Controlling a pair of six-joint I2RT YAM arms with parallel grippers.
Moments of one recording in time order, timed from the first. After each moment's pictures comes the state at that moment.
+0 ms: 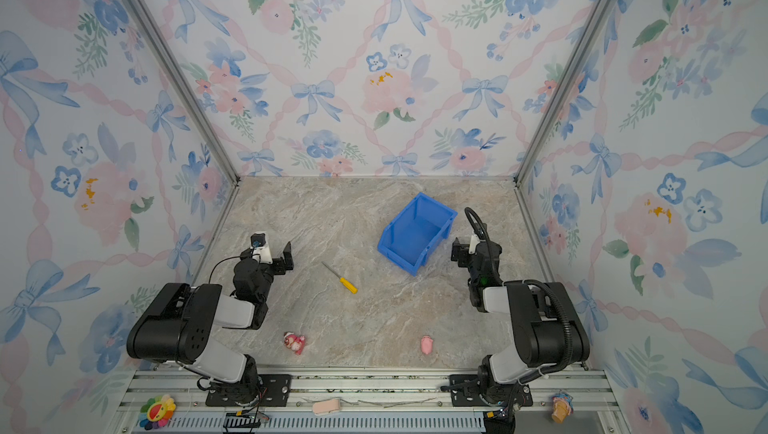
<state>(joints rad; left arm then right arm) -0.04 1.56 0.23 1.13 -0.11 0.03 0.05 1.54 0.40 0.79 0.13 0.00</state>
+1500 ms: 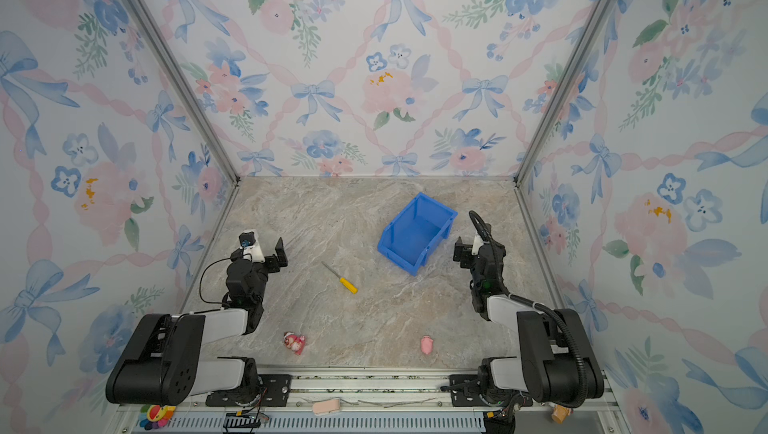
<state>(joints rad) -0.04 1.32 0.22 0.93 -0.20 -0.04 0.09 1.32 0.37 0.65 0.19 0.00</state>
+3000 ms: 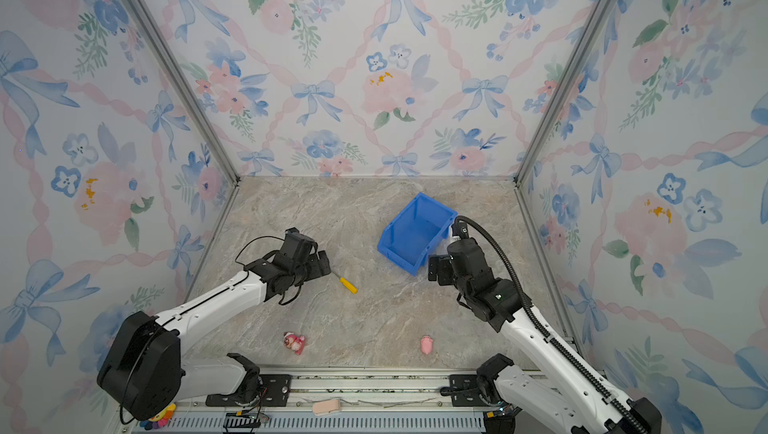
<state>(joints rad) -0.53 1.32 0.77 -0.42 -0.22 -0.75 0.55 0.89 0.80 -0.60 0.31 0.31</state>
